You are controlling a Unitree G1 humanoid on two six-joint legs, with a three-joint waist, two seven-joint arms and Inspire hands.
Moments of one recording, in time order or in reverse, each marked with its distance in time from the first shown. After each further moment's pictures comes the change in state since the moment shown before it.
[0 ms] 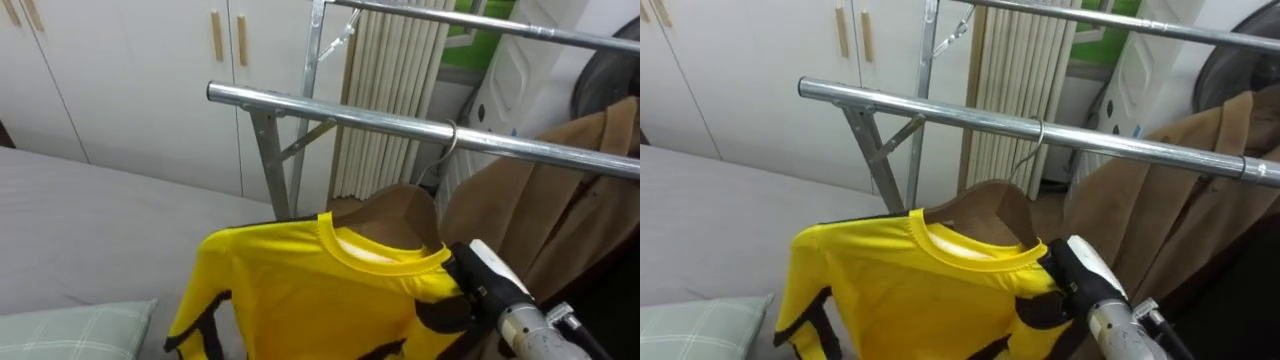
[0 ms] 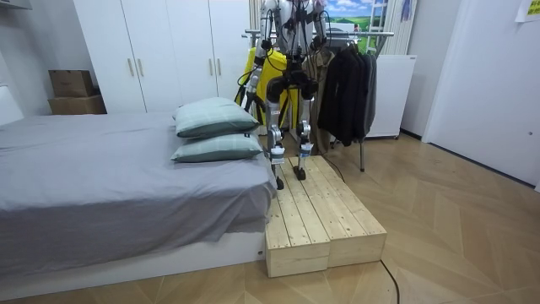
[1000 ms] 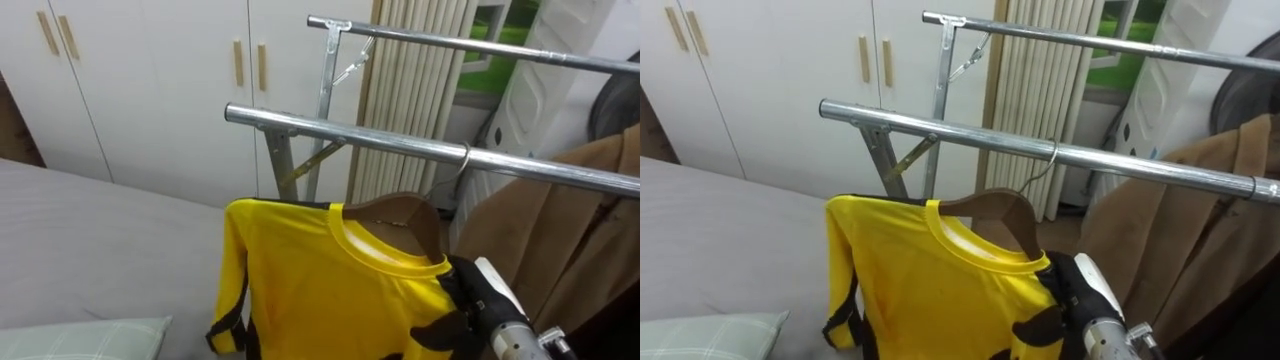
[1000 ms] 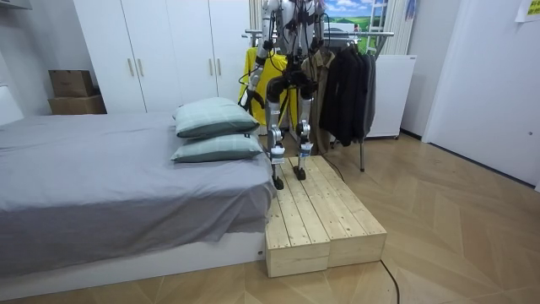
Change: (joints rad) left arm -0.040 -0.038 0.004 -0.005 -0.001 -0.080 0.008; right arm -0.028 0.044 -0.041 0.181 0.020 -0.097 -0.113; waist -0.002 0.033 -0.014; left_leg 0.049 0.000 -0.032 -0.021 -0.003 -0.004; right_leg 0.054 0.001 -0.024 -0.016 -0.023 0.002
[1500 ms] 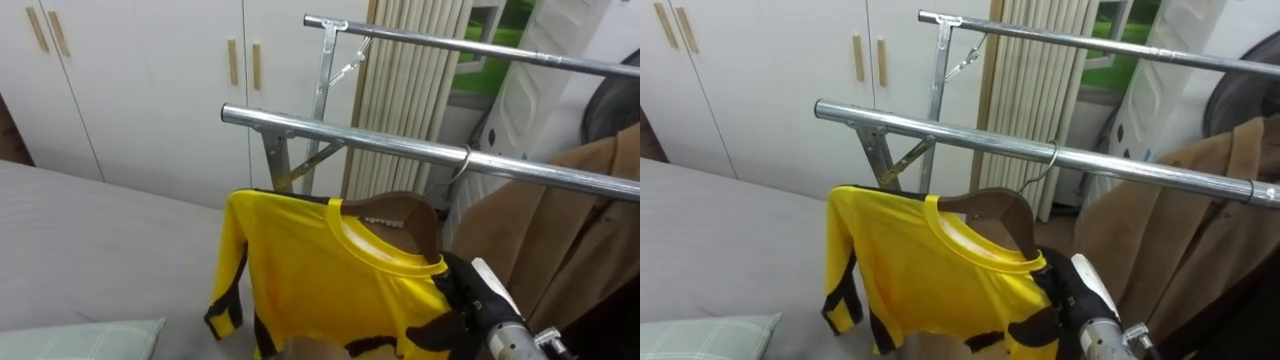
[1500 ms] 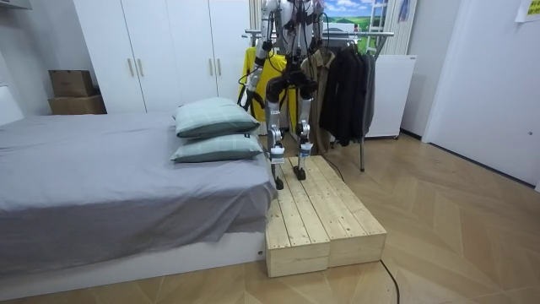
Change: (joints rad) left arm 0.000 -0.002 0.019 0.002 -0.001 -0.019 -0.001; right arm 0.000 0.024 -0.012 0.000 0.003 0.000 0.018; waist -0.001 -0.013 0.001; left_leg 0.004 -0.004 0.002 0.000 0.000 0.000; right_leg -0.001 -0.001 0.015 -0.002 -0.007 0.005
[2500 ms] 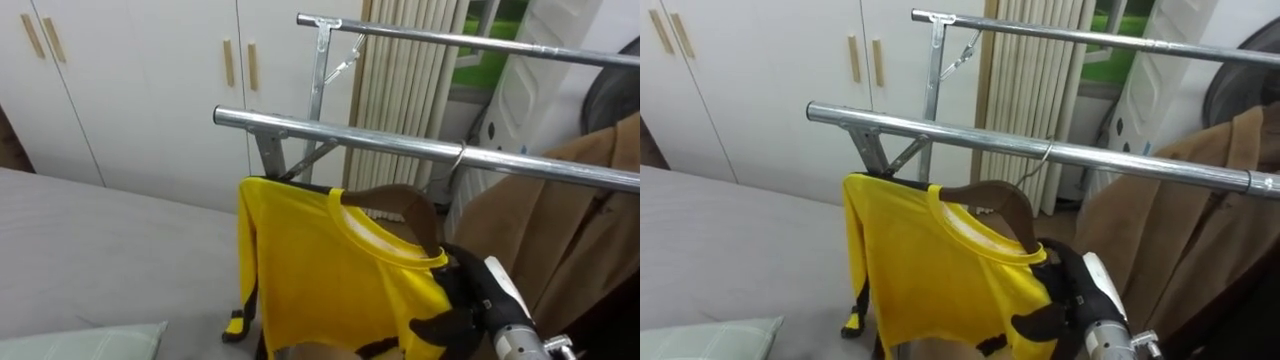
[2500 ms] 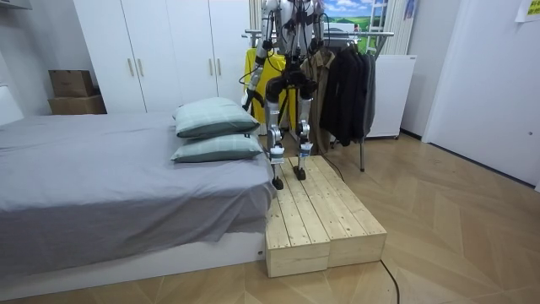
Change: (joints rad) left arm 0.005 -0.026 0.001 0.000 -0.058 -0.034 0.011; right arm 0.078 0.005 -0.007 -0.169 0.062 0.020 -0.074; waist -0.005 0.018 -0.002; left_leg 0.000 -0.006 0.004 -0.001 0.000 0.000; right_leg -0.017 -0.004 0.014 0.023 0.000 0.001
